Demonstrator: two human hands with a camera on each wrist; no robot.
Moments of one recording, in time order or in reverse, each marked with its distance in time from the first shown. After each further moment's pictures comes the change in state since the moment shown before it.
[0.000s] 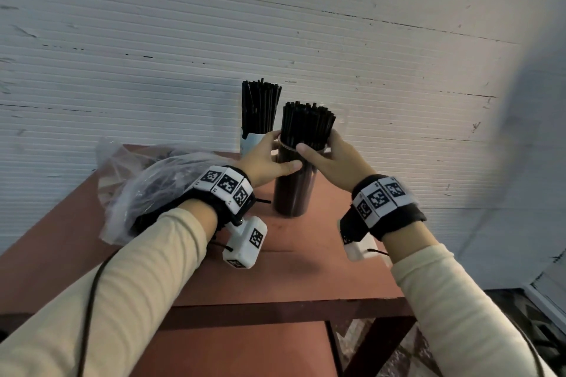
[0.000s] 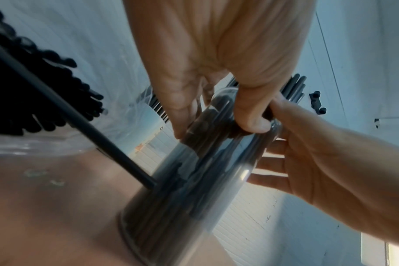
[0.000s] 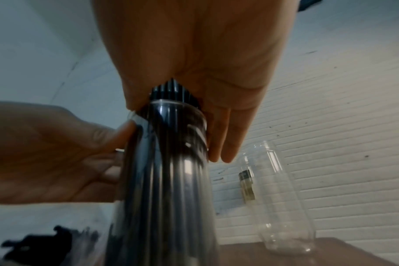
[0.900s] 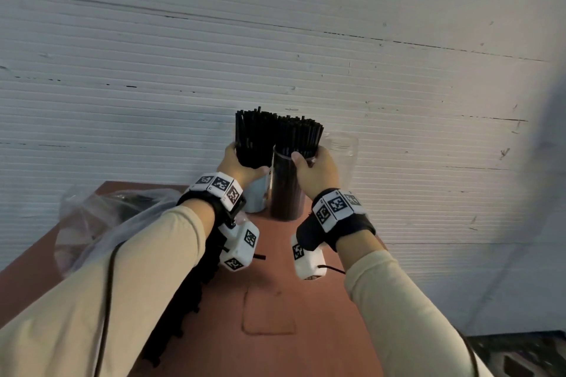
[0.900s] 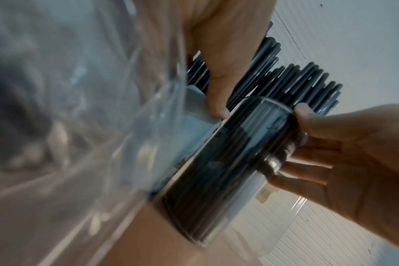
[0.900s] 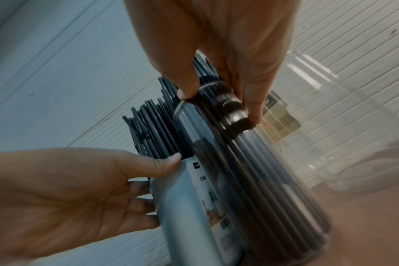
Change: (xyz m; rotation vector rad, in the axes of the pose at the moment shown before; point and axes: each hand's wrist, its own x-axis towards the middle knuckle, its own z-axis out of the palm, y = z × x) left_hand 0.120 -0.051 -0.050 0.142 0.452 -0.173; right_hand 0.118 0.034 0.059 0.214 0.305 0.234
